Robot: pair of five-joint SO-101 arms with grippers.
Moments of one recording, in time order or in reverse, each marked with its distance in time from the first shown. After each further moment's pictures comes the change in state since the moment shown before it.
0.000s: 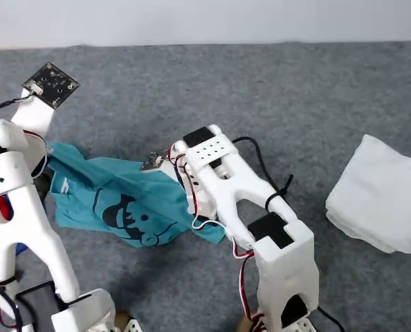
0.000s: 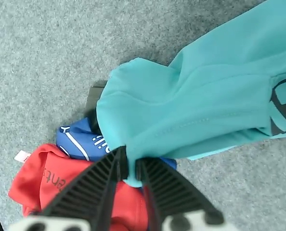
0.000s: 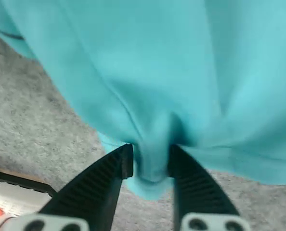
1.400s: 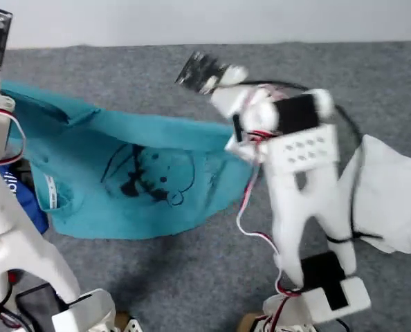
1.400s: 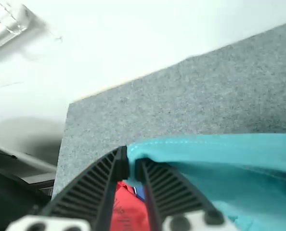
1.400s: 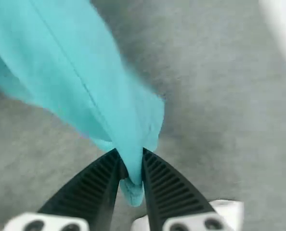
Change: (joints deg) left arm 0.2 0.0 -35.7 2.7 19.8; right arm 12.3 -26.8 -17.6 7.8 5.3
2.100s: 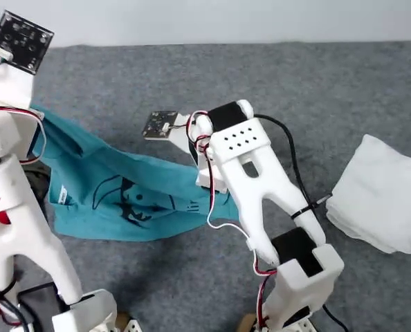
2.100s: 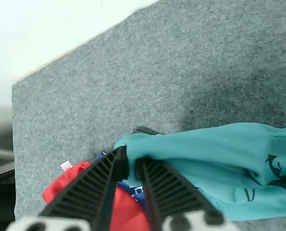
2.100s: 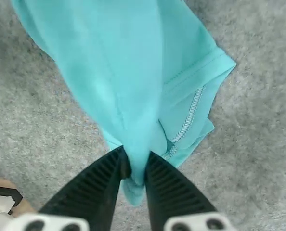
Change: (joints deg) left arm 3.9 0.0 13.8 0.5 -3.4; right arm -8.2 12.6 10.5 -5.6 1.5
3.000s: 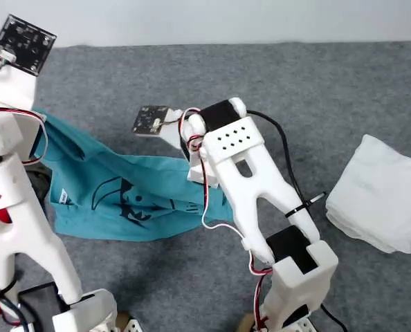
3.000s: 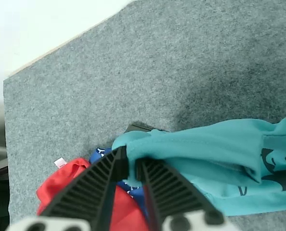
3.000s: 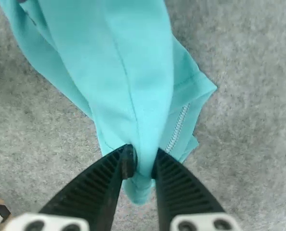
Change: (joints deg) left arm 0.0 0.0 2.0 0.0 0.0; right arm -2.5 1.8 -4.3 -1.6 0.7
